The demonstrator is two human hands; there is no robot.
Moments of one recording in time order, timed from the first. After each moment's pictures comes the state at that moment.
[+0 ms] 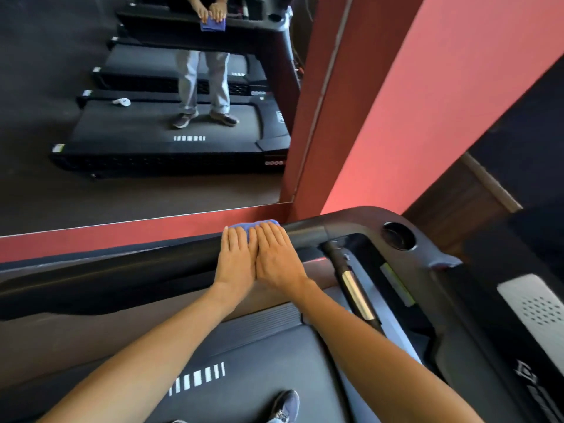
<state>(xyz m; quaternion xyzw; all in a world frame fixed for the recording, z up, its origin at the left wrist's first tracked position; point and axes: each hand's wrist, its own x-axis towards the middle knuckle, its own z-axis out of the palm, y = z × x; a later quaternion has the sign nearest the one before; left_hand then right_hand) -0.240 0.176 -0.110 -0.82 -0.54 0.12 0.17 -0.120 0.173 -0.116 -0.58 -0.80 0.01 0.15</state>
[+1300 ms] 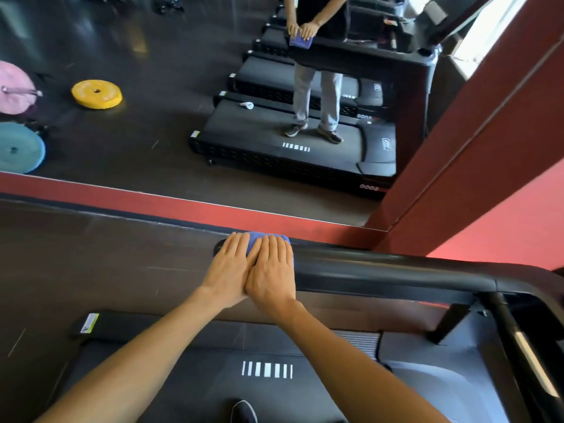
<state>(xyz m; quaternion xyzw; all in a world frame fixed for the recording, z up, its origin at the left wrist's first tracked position) -0.602 0.138 -0.098 -0.81 -0.58 -0.02 0.07 -0.484 0.140 -0.090 -0.56 -0.83 0.04 0.06</state>
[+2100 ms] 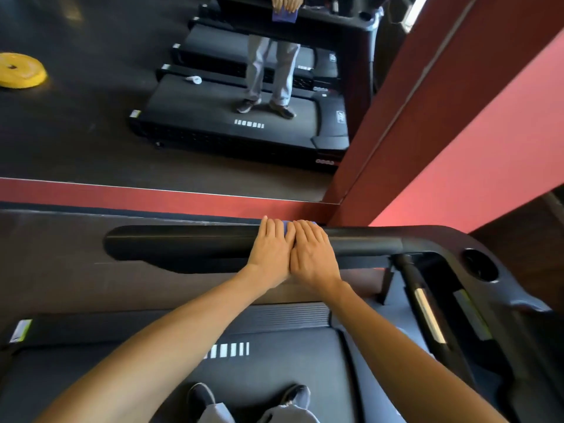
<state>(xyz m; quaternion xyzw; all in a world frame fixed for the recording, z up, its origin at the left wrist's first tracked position) -0.331 0.179 -0.102 -0.83 -0.55 0.08 0.07 -0.206 0.174 -0.100 -0.56 -0.81 0.03 0.17</state>
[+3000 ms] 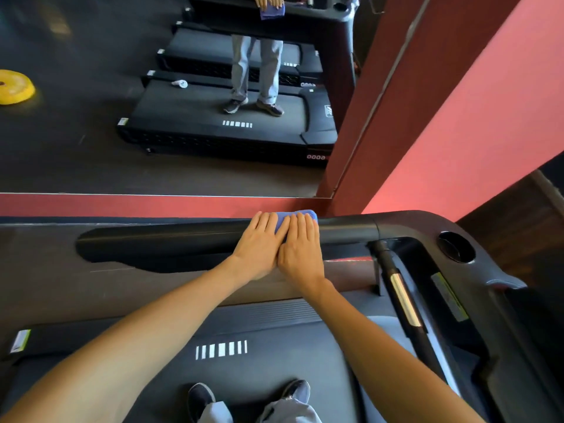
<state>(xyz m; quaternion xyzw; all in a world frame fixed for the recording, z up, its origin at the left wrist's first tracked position) -0.311 0.183 -0.108 -0.87 -0.48 0.02 0.09 -0.183 0.163 -0.120 -0.64 -0.76 0.01 0.06</state>
